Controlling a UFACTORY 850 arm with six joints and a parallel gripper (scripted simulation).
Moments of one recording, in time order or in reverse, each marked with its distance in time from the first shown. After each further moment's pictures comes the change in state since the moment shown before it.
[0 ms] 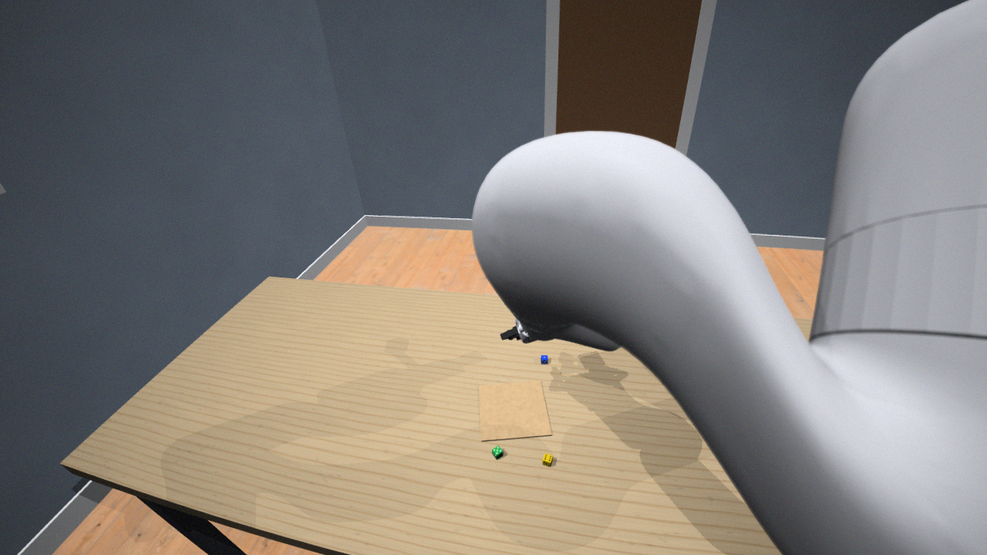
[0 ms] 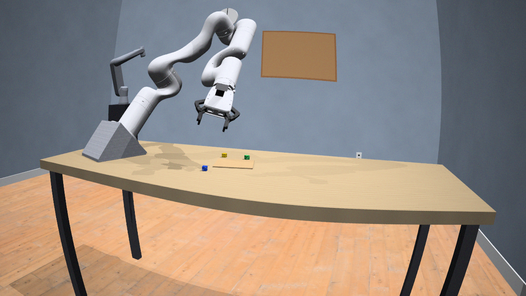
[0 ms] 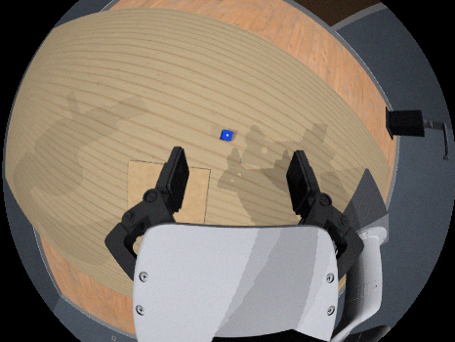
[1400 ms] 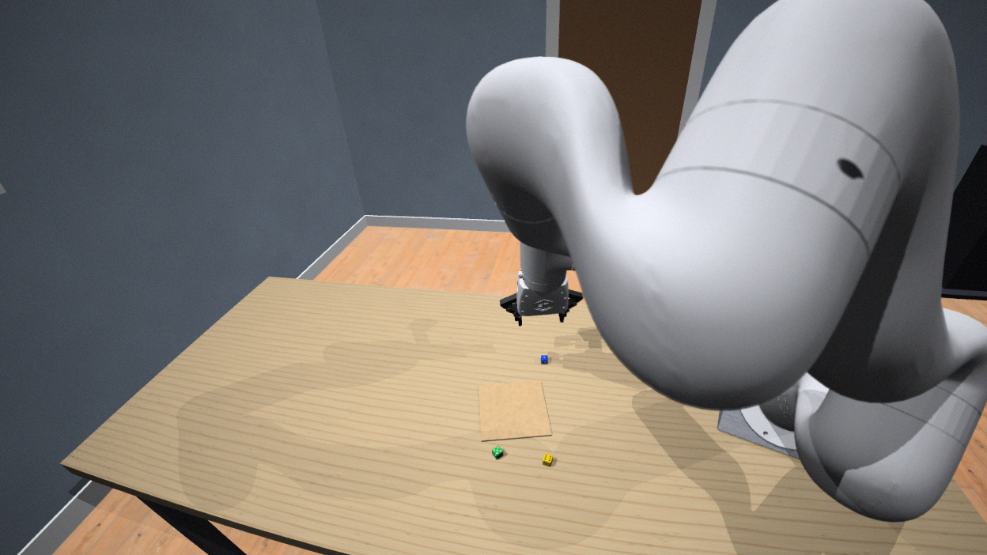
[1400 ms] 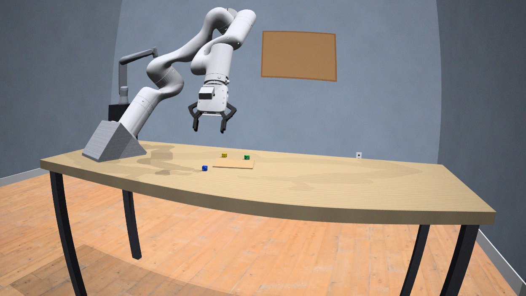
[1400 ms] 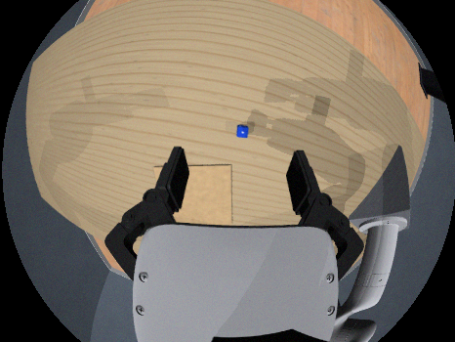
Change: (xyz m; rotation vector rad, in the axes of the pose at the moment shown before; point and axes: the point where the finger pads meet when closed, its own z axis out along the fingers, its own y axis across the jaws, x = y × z) arm 0.024 0.005 0.038 0.116 -0.376 0.241
